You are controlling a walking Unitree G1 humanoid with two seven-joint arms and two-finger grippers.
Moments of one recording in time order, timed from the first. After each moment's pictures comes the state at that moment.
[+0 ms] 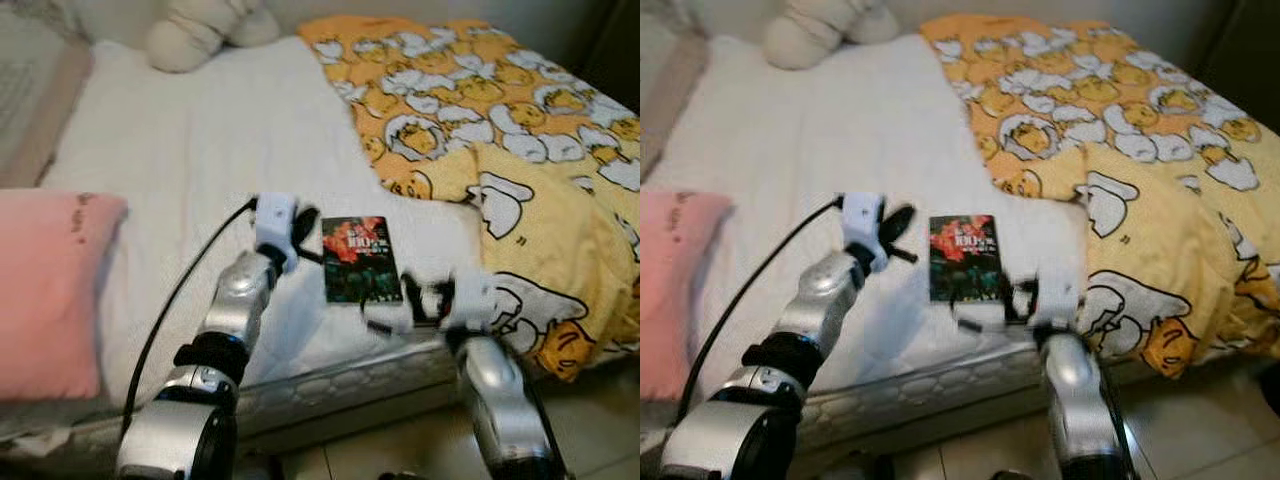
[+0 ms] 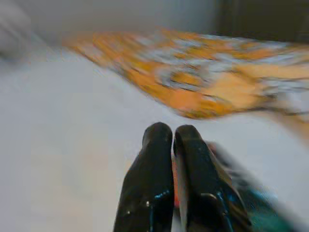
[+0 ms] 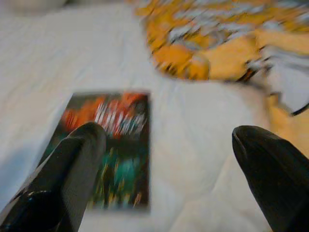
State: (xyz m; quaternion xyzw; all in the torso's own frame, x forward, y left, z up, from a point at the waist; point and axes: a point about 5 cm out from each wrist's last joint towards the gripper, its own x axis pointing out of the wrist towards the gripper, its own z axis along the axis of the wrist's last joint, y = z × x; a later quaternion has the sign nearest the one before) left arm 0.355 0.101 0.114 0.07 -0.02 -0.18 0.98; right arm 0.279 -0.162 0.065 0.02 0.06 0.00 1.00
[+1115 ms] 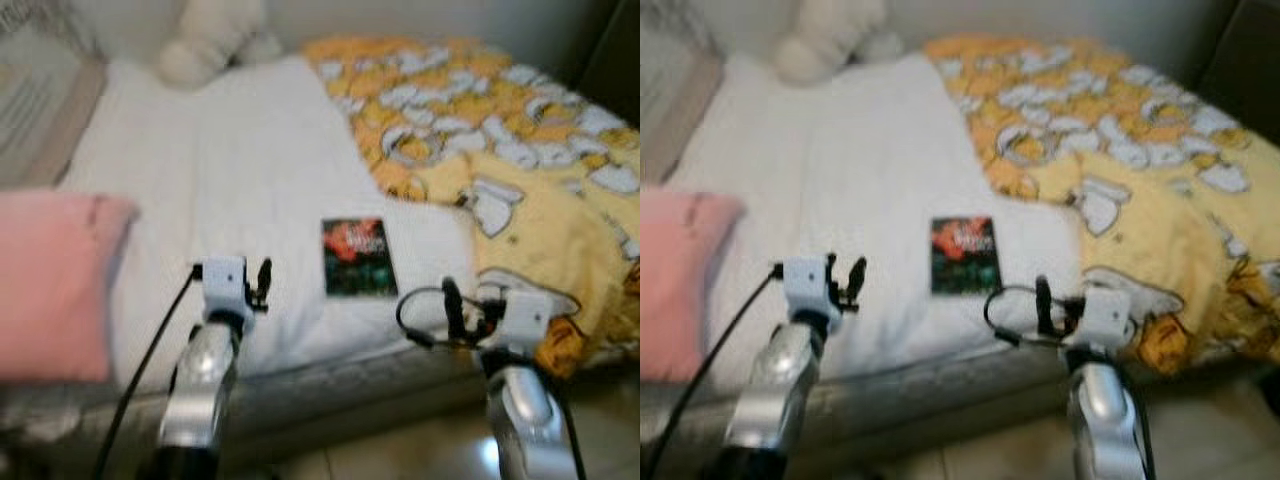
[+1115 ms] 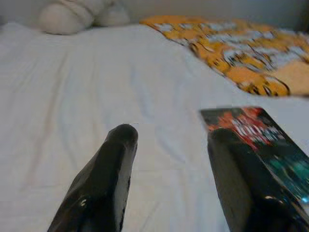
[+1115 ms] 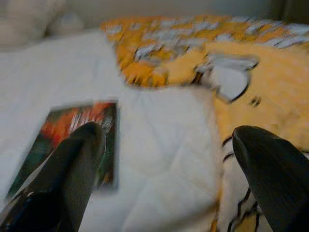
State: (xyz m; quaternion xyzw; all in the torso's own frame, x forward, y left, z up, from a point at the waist) left arm 0.283 0.139 0.078 0.00 0.04 -0.06 1.00; right arm 0.235 -0.193 0.050 0.04 0.05 -0.04 1.00
